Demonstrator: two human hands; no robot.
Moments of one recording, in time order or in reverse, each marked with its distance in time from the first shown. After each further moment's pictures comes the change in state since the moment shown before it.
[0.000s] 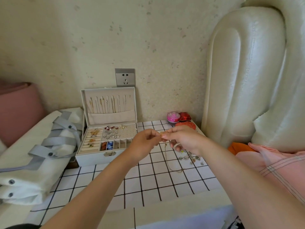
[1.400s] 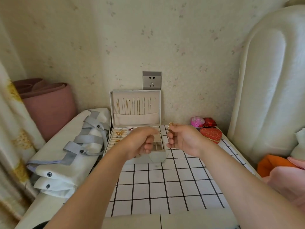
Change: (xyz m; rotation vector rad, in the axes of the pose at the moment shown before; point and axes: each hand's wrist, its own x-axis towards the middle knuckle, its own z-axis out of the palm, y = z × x) left_hand -0.007 0.013 -0.101 -0.262 -0.128 -0.319; right_hand 0.043 -0.033 0.074 0.448 -0.108 0.019
